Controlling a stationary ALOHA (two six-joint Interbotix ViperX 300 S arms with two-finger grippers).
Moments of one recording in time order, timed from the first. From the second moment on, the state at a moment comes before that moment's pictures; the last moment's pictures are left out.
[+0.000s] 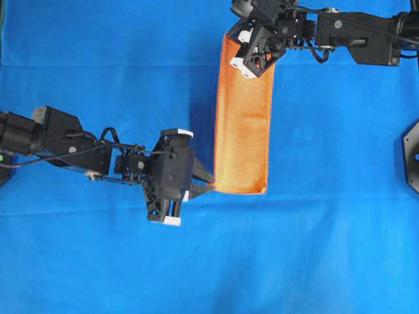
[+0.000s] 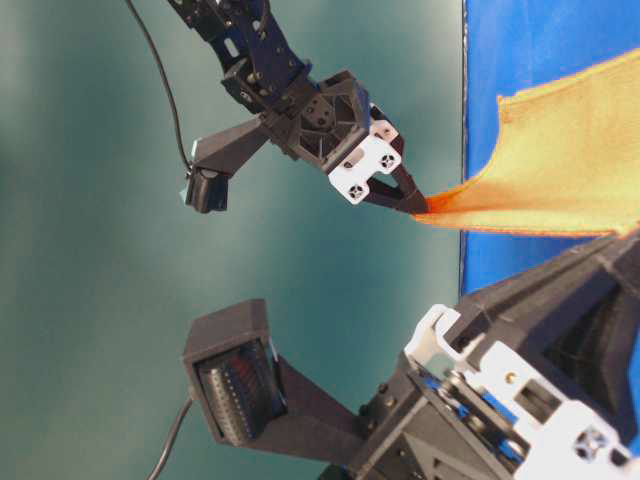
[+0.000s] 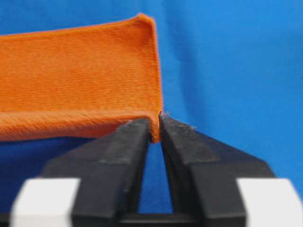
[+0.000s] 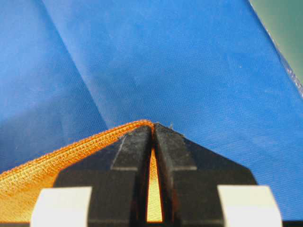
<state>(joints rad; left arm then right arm) -0.13 0.18 0.66 -0.03 -0.25 0.08 -0.46 0.10 0.52 -0.57 0.10 0.57</state>
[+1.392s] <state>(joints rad) 0.02 -0.40 0.92 -0.03 -0.04 0.16 -0.35 -0.46 0.92 -0.60 0.07 0.60</state>
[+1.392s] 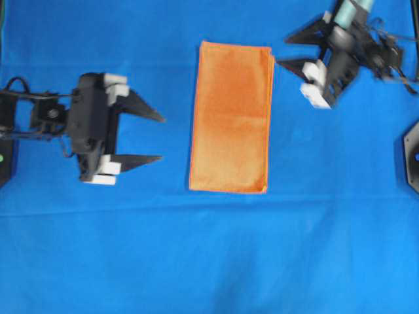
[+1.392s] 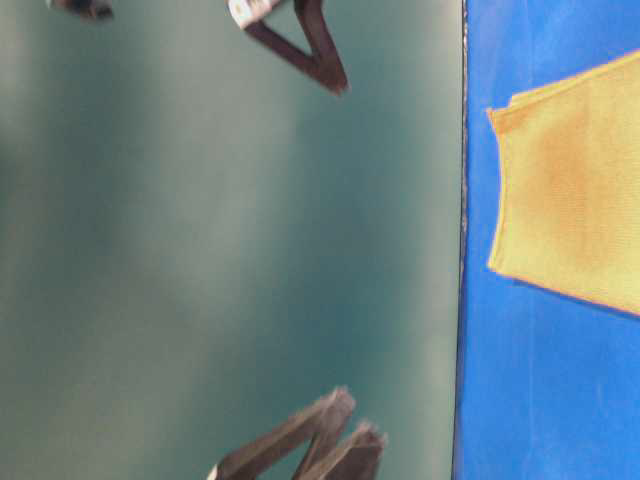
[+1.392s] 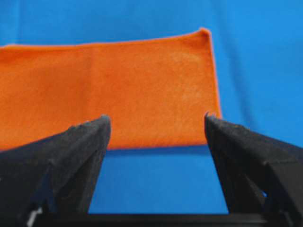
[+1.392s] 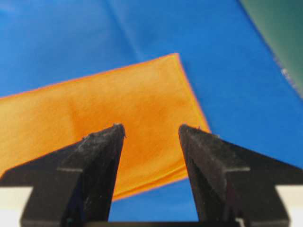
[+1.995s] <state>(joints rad) 0.12 -0.50 1.04 -0.03 -0.18 0.15 -0.31 -0.57 1.04 -0.57 0.00 0.63</state>
